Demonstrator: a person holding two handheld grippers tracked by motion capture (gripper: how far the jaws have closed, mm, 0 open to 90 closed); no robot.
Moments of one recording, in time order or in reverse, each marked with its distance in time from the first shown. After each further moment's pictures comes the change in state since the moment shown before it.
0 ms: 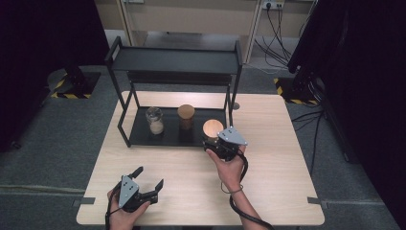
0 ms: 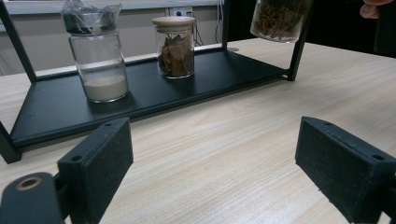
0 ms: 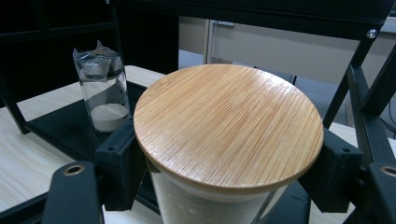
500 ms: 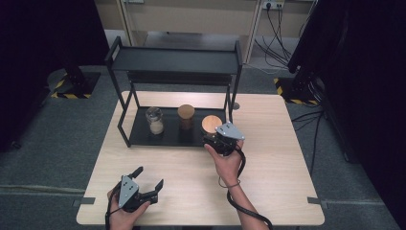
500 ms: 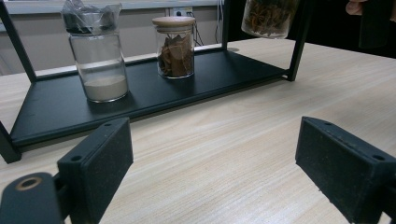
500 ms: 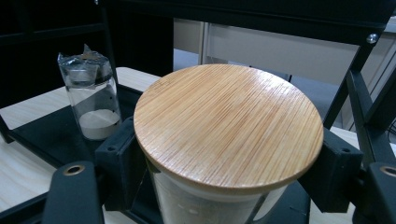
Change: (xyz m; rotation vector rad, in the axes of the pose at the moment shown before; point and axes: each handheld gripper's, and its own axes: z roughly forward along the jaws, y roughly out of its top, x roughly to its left) left arm 0.000 0.000 0.000 0.000 0.000 -0.002; right arm -0.002 0.007 0.014 0.010 -0.022 0.002
